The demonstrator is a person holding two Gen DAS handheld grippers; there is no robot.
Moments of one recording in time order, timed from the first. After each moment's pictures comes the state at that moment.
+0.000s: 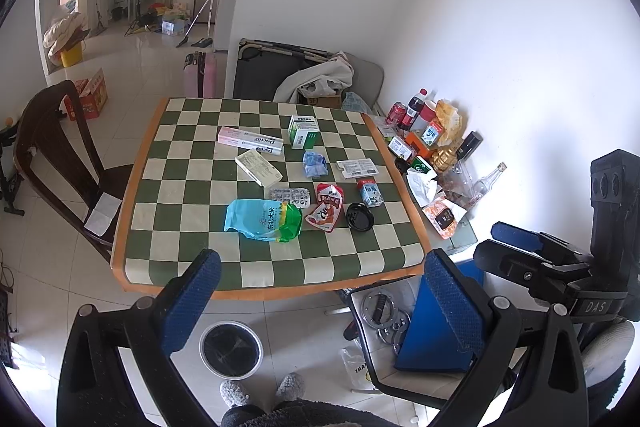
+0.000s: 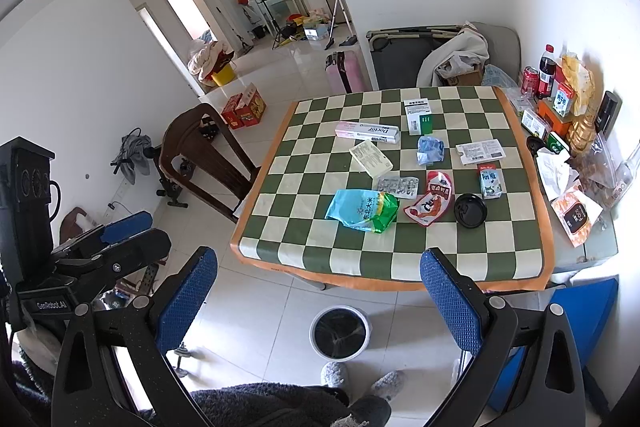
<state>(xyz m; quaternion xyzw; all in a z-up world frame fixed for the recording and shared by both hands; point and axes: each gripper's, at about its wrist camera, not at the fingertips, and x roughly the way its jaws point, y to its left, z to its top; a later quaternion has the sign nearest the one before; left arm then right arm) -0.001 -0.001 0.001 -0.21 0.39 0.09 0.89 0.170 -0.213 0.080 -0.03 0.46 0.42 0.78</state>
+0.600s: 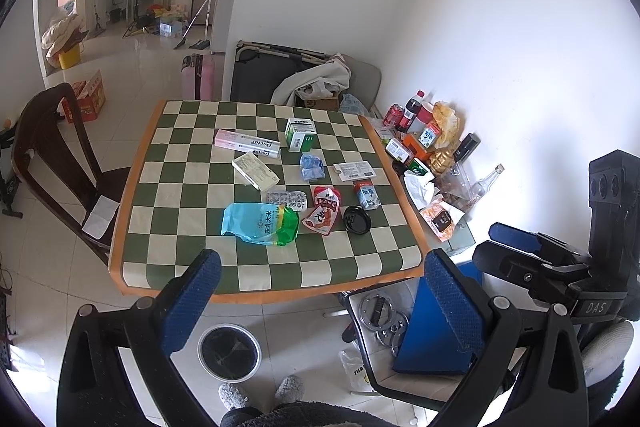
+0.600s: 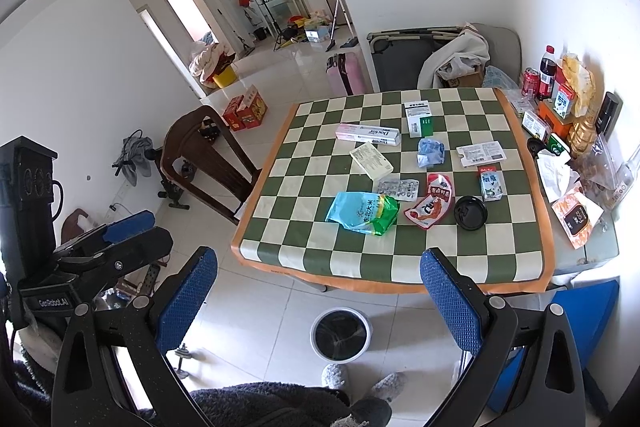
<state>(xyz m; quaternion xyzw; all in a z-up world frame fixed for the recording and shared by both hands) 0.013 0.006 0.019 -0.21 0.39 0.09 0.89 0.172 -0.214 0.078 -0.03 0.46 0.43 0.78</state>
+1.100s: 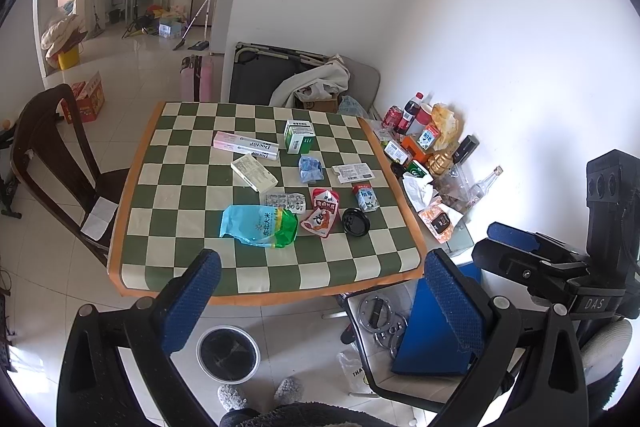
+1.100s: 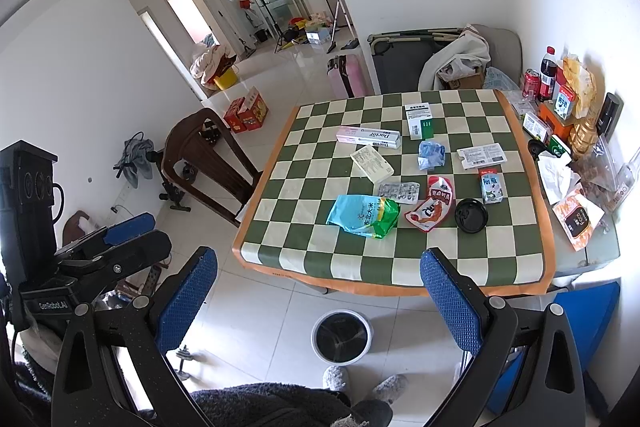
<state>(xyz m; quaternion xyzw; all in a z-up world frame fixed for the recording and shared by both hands) 0.019 0.005 0.026 -0.21 0.39 0.09 0.89 0.173 -0.214 0.078 -0.03 0.46 0.43 0.78</state>
